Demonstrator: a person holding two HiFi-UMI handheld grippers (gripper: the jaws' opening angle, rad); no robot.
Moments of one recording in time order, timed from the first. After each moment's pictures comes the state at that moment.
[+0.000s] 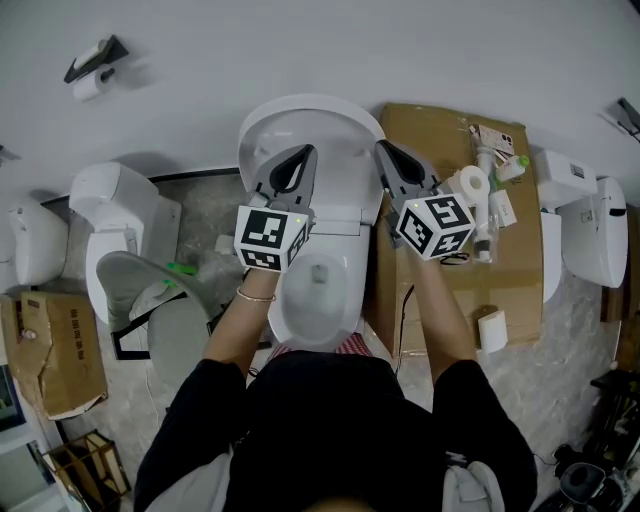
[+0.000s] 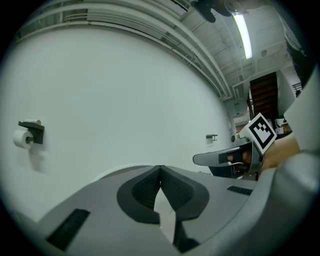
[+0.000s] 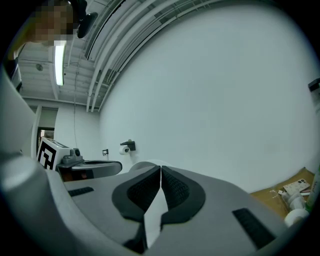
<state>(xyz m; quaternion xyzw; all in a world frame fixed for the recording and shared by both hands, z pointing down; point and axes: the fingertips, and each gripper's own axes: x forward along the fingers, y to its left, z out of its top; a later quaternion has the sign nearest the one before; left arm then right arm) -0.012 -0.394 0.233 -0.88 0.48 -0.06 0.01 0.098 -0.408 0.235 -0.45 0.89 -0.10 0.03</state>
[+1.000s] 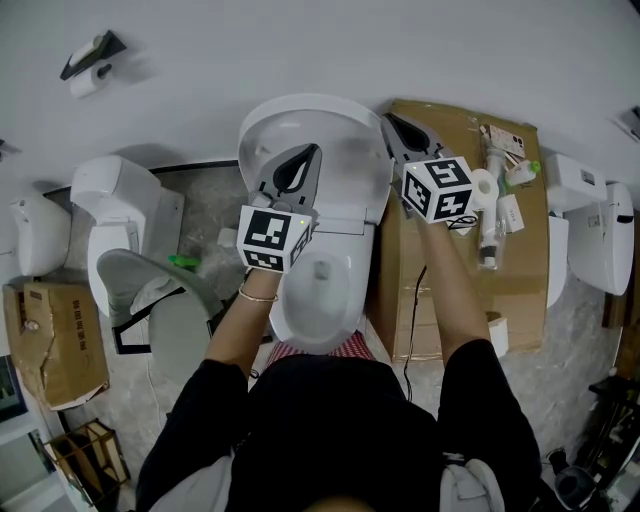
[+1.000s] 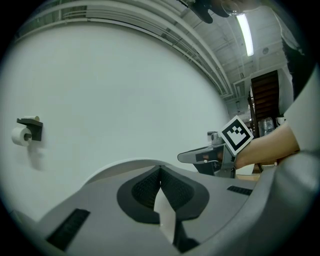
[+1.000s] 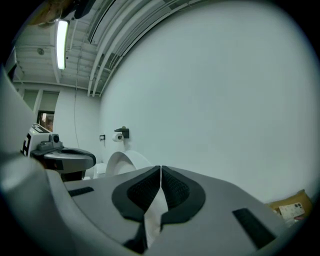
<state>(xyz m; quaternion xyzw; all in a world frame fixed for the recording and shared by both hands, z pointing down) -0.011 -0.412 0.249 -0.88 0.48 -0.07 0.00 0.100 -0.483 0.257 -0.45 0.89 -0.07 -0.05</state>
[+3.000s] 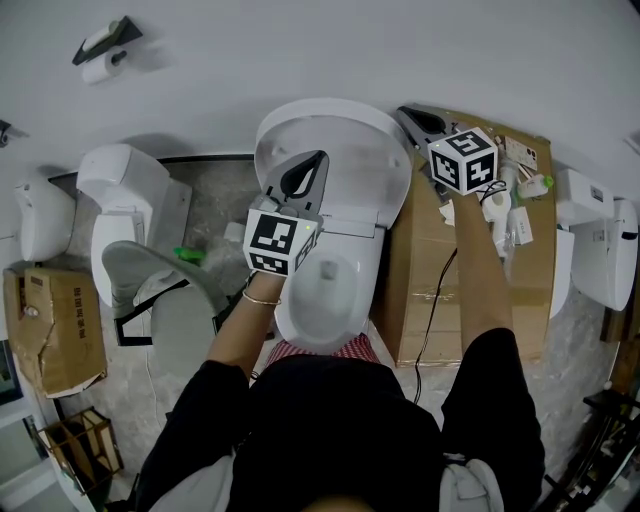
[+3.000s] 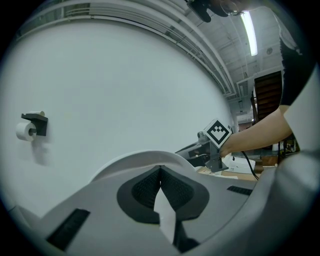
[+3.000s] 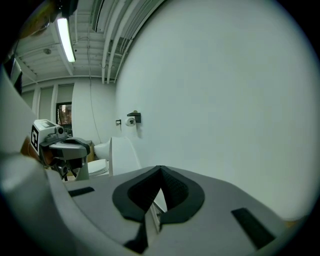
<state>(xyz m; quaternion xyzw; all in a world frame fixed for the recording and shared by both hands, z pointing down) -0.038 -0.413 0.264 -0.87 0.48 -0.08 -0.01 0.083 -0.524 0.280 -0.35 0.92 -0.07 -0.15</state>
